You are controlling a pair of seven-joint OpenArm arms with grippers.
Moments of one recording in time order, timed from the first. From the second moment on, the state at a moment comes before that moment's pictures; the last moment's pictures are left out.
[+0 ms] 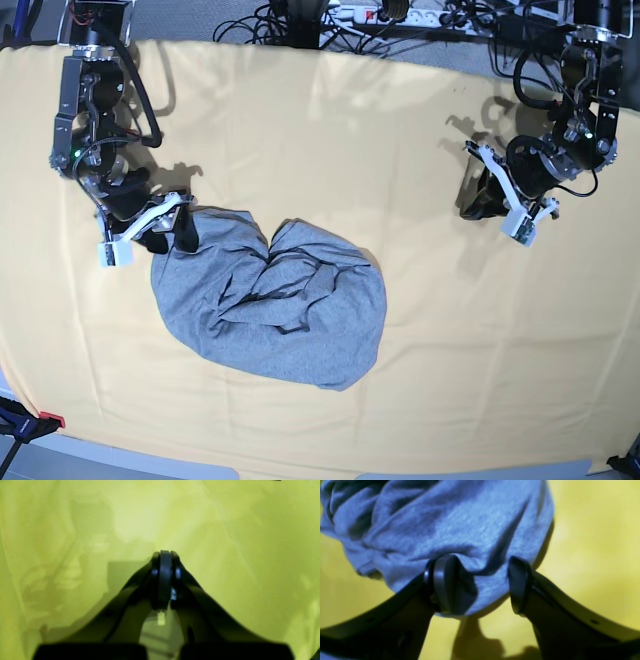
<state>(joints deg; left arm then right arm) 11.2 -35.7 -2.1 99.7 -40.5 -27.4 36.4 -3.8 12.8 11.0 89.7 34.2 27.6 -38.8</state>
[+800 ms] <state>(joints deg) 10.9 -36.0 -2.1 99.7 -47.1 -41.2 34.3 -8.7 19.2 22.3 108.3 9.0 13.4 -45.9</state>
